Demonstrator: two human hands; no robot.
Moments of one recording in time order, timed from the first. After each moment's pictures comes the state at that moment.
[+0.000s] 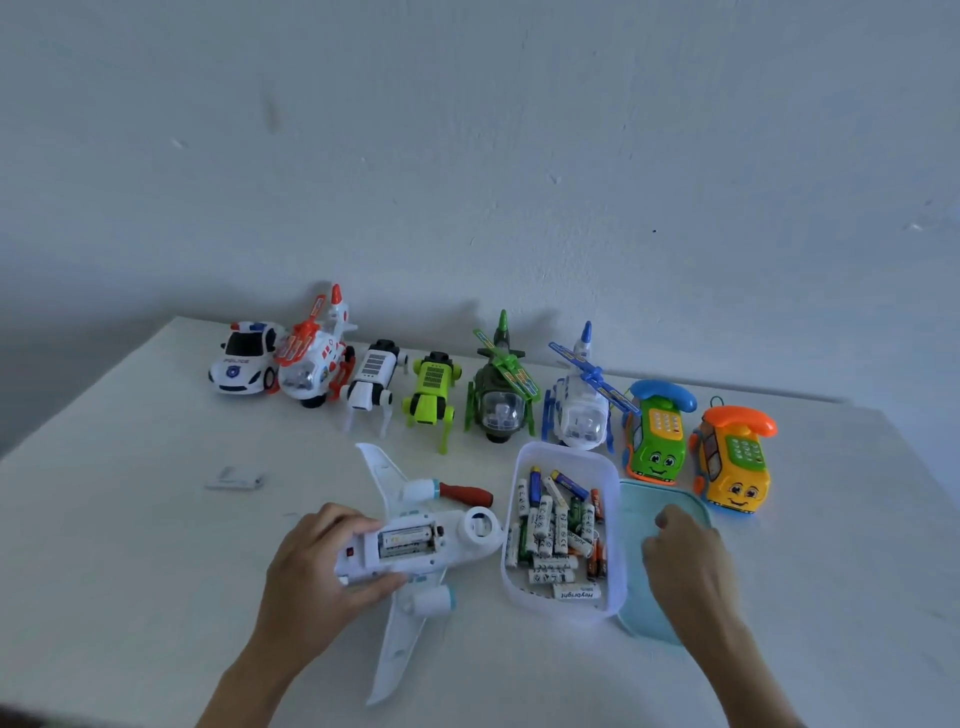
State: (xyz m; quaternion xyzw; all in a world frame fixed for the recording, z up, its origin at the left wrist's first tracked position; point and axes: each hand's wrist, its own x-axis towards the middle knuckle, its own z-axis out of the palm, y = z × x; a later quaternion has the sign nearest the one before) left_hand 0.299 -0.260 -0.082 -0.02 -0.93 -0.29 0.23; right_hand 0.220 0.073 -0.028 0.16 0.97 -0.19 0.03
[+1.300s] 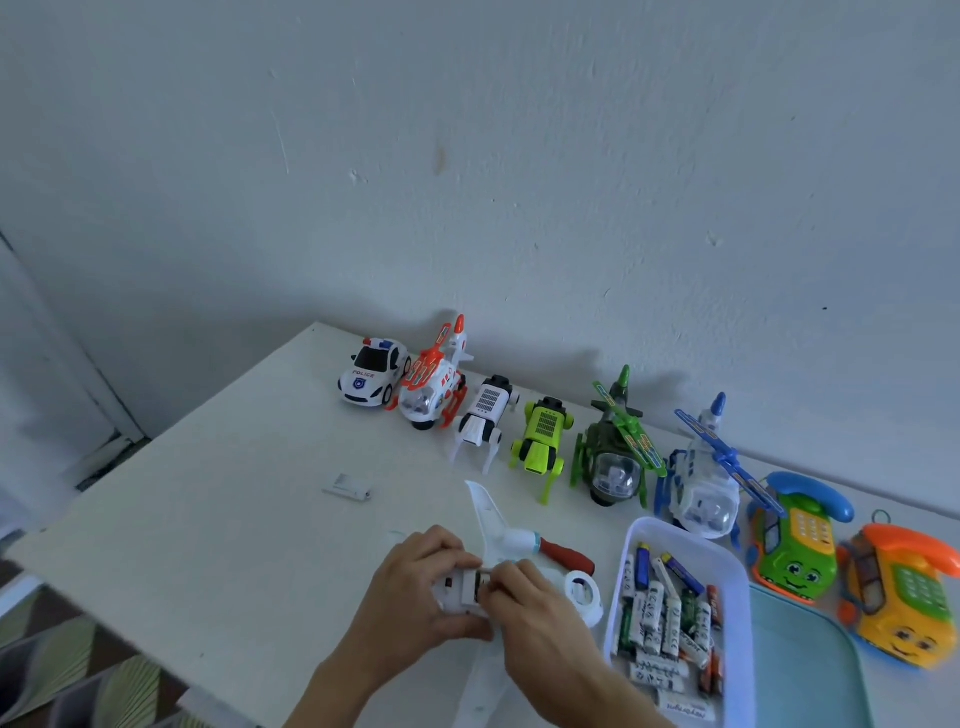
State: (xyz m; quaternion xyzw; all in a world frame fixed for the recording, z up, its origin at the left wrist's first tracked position) left_hand 0.290 -0.275 -0.072 0.00 -0.92 -0.36 0.16; right_hand 0.230 -0.104 -0.064 -0.49 0.85 -0.20 -0.07
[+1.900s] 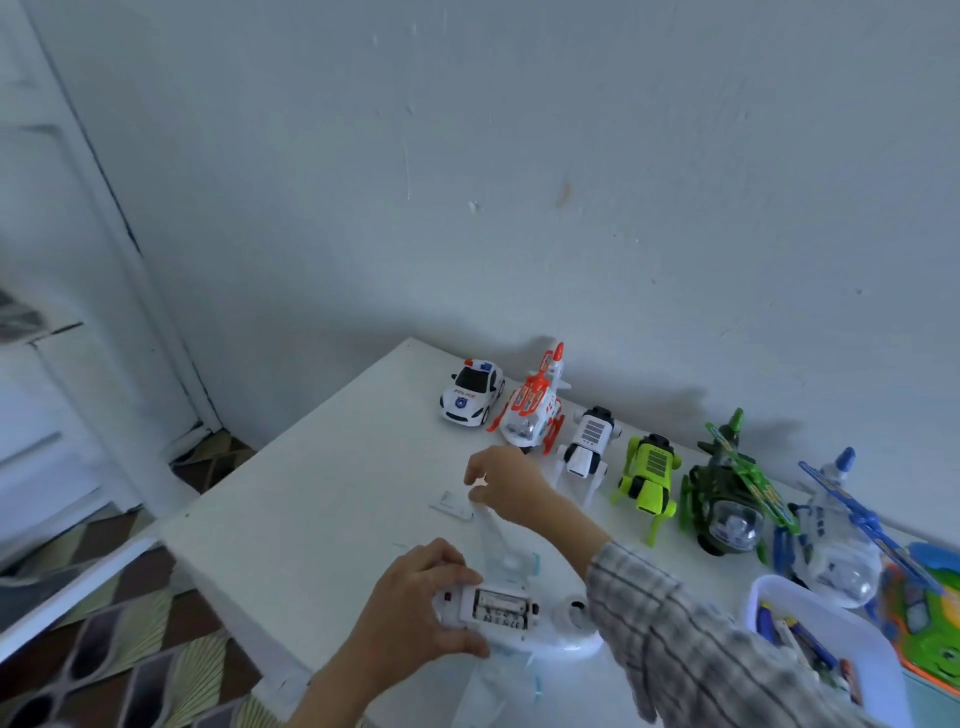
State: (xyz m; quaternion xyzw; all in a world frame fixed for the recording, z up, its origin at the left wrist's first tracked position) left_hand 0.340 -0.377 -0.072 0.06 -0.92 -0.36 0.13; right_hand 0.159 -0.306 -0.007 -0.45 0.87 -0.16 0.12
